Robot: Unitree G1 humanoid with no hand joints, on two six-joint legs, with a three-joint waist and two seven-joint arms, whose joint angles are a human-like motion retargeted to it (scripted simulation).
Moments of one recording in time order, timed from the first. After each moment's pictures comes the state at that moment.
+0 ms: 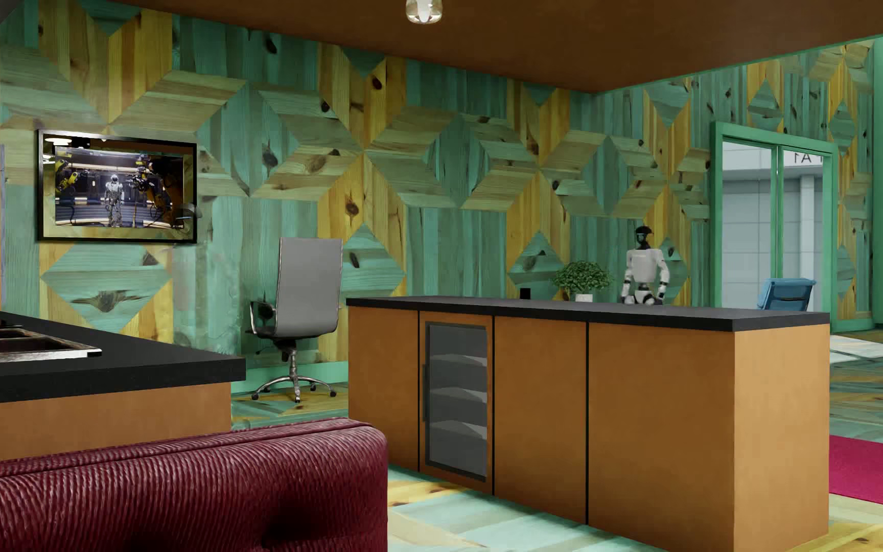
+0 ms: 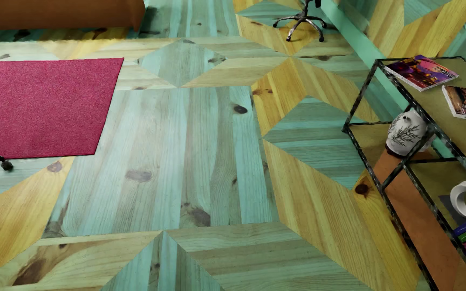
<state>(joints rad) 0.05 -0.07 0.00 0.05 0.16 0.04 0.00 0.00 0.01 0.22 0.45 0.23 0.21 -0.04 -0.15 0.33 -0.35 0.00 0.00 -0.50 0.63 0.91 0.87 0.00 0.00 0.00 0.00 0.00 0.00</state>
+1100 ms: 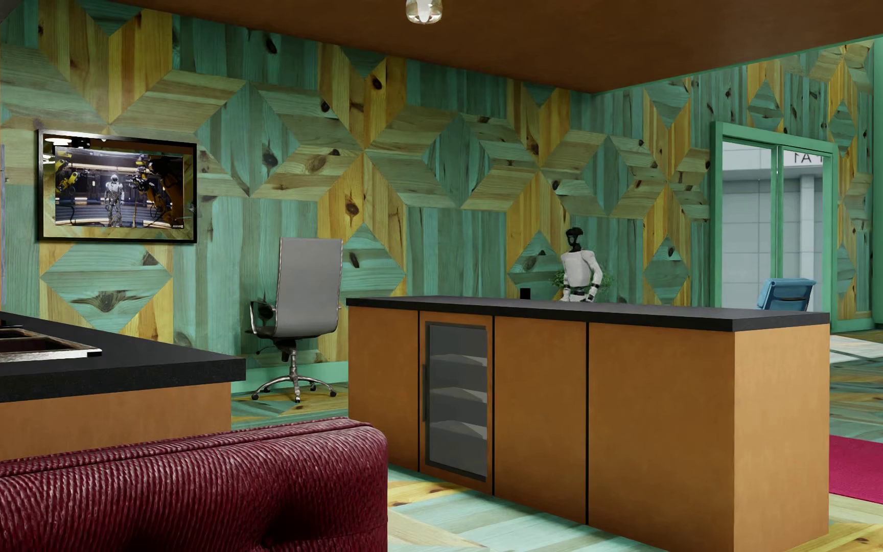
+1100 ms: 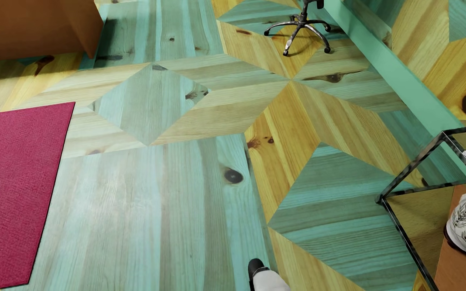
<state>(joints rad) 0.27 -0.53 -0.16 0.04 0.05 0.10 0.00 0.00 0.11 0.50 0.49 0.19 0.31 -0.43 -0.16 0.39 -0.39 0.00 0.00 -0.44 0.66 0.71 0.86 0.00 0.00 0.00 0.00 0.00 0.00</state>
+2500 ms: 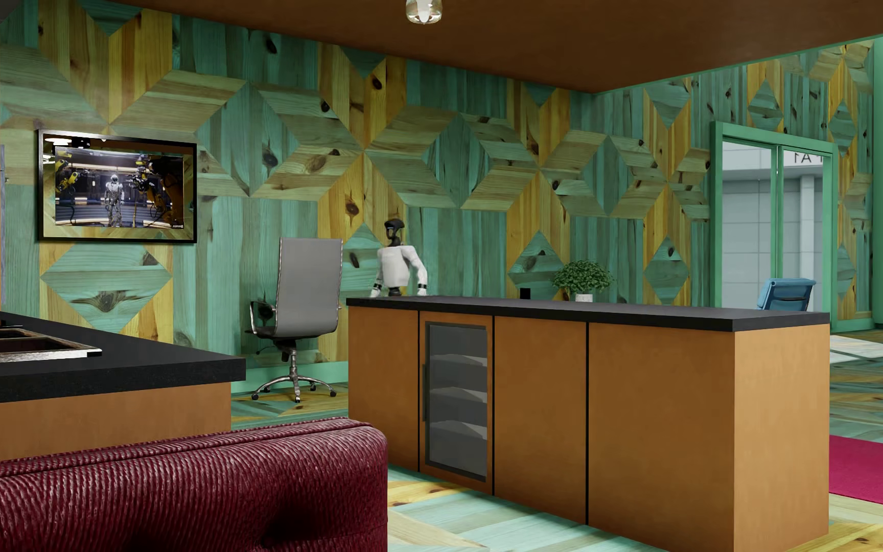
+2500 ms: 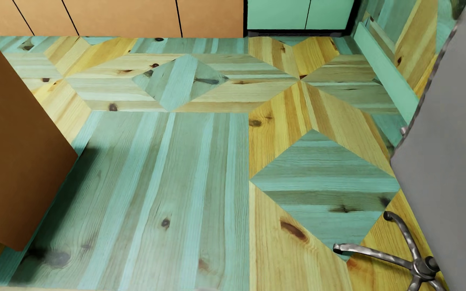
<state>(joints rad) -0.36 0.10 0.22 0.08 0.17 0.14 0.00 0.00 0.09 1.13 0.44 0.41 0.23 -0.23 -0.20 0.39 -0.42 0.00 0.00 -0.42 0.49 0.90 0.78 0.00 0.00 0.00 0.00 0.00 0.00</state>
